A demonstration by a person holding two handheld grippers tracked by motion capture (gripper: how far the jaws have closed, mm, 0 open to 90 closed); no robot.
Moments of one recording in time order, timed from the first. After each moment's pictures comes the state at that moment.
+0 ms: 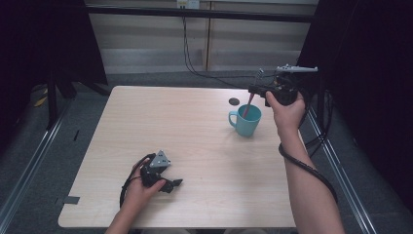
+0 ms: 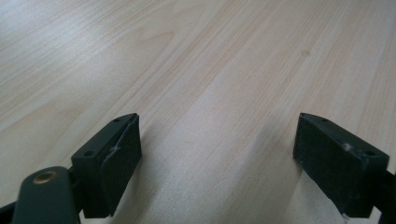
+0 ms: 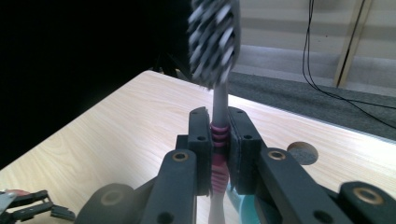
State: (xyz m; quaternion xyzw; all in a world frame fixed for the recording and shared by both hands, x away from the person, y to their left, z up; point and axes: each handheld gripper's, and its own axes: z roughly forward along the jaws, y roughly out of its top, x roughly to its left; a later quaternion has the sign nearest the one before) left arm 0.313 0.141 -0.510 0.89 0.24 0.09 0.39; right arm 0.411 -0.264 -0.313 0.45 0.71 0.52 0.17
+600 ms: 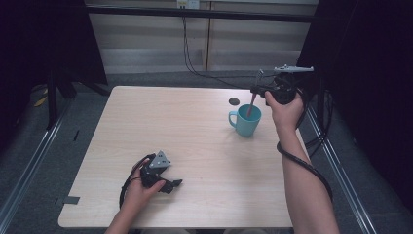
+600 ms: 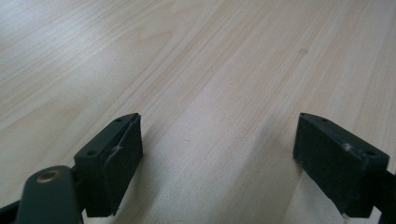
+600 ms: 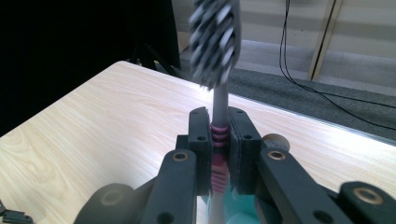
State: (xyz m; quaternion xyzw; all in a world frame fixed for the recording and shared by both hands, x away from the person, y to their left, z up) left arm 0.312 0.141 -0.509 0.89 0.24 0.09 0.39; right arm 0.425 -0.268 -0.325 0.46 0.71 0.48 0.20
